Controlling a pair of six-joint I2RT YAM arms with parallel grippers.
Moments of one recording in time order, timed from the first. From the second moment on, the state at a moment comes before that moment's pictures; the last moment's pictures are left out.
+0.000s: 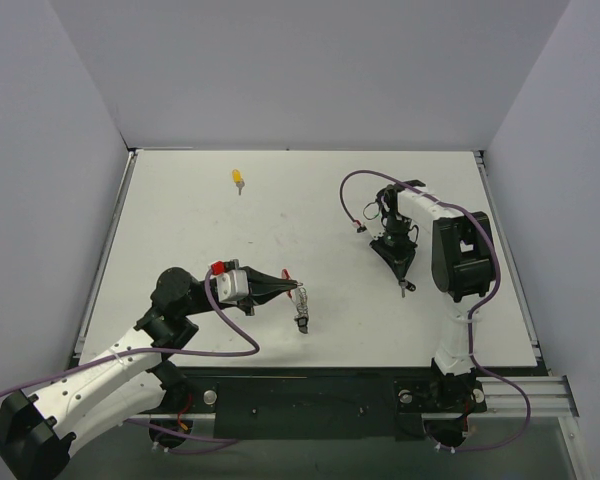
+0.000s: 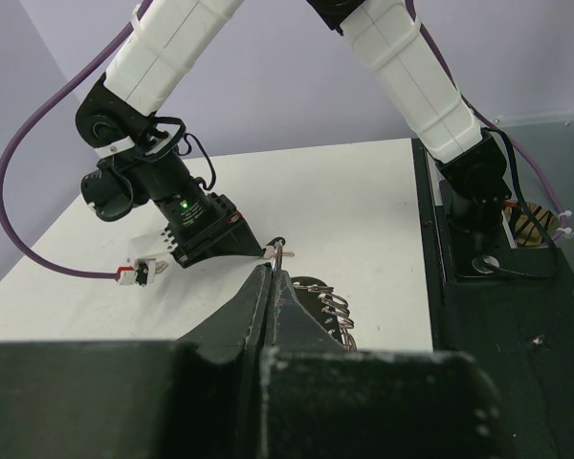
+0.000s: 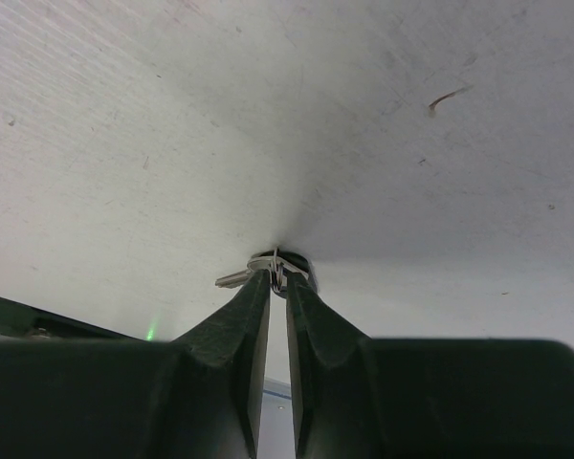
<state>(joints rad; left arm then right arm) -0.72 0.78 0.47 0.53 0.69 0.04 0.24 2.08 1.48 -1.16 -0.01 -0.52</state>
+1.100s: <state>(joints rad) -0.72 0.77 0.47 0.53 0.69 0.04 0.23 2.08 1.48 -1.16 -0.02 -0.52</state>
